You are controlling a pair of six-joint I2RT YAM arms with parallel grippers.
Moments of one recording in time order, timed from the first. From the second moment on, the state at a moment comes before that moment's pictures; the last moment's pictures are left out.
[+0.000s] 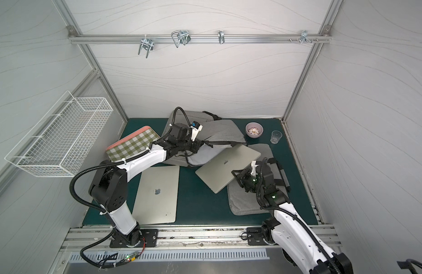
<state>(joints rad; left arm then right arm) -0.51 1.77 1.30 -0.19 0.25 -0.09 0.35 0.73 0.38 -0.15 -0.48 1.26</state>
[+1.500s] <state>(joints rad) -0.45 1.84 1.42 -0.24 0.30 -0.08 0.44 1.10 0.56 -0.47 -0.98 0.50</state>
